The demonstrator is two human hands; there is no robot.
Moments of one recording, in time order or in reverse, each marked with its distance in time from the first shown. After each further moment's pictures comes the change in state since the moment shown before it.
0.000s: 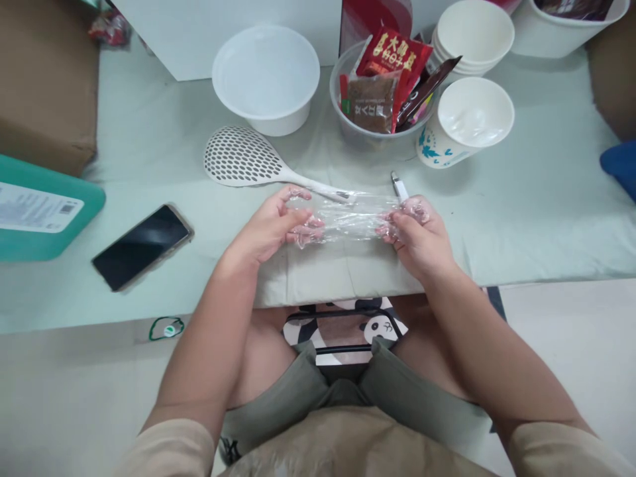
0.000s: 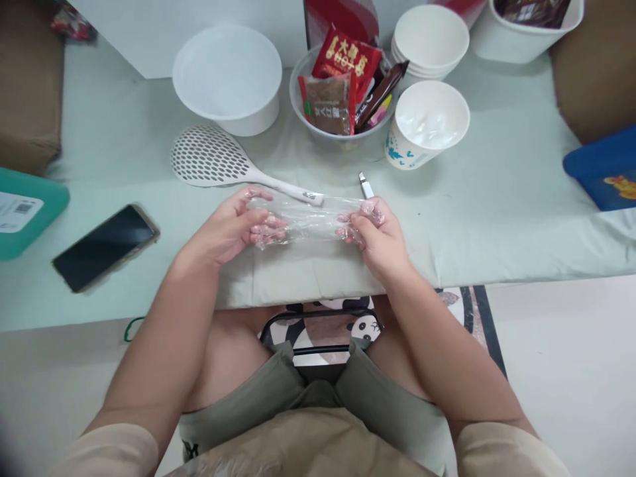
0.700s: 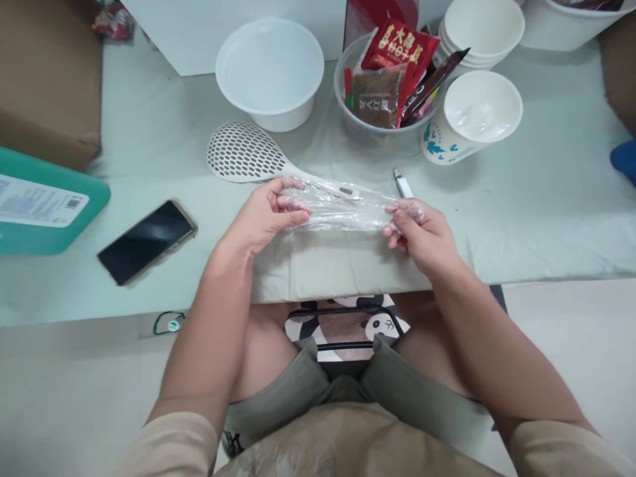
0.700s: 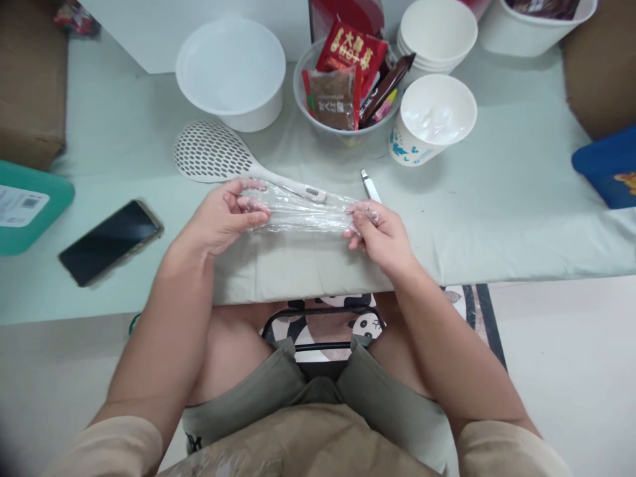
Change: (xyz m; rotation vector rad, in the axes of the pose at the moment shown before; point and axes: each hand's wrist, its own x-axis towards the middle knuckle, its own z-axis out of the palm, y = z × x) left_hand 0.006 -0.004 -0.021 0.032 0.040 0.172; right_hand 0.000 -0.005 -0.008 -0.282 -0.075 -0.009
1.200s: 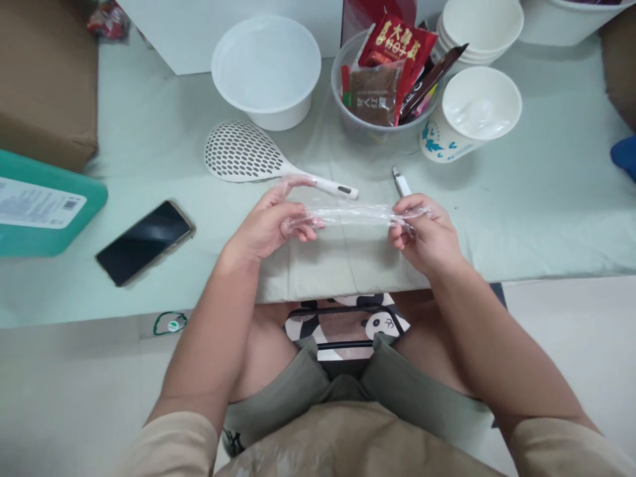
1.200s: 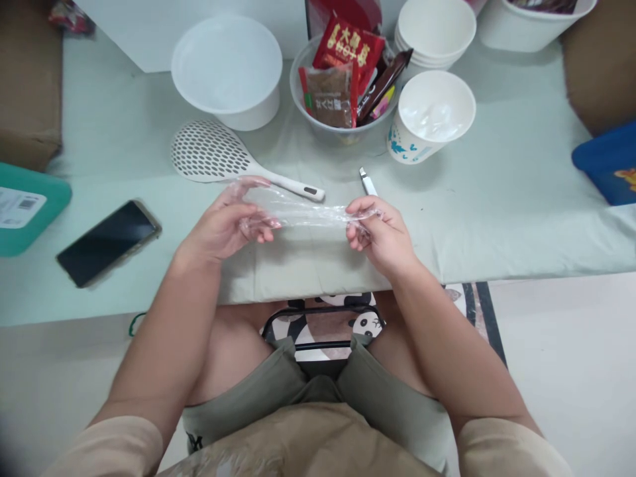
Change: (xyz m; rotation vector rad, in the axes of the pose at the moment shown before) left_hand -0.009 0.009 0.018 -0.114 -0.127 -0.094; right_hand -0.003 -0.007 0.002 0.237 -0.075 0.027
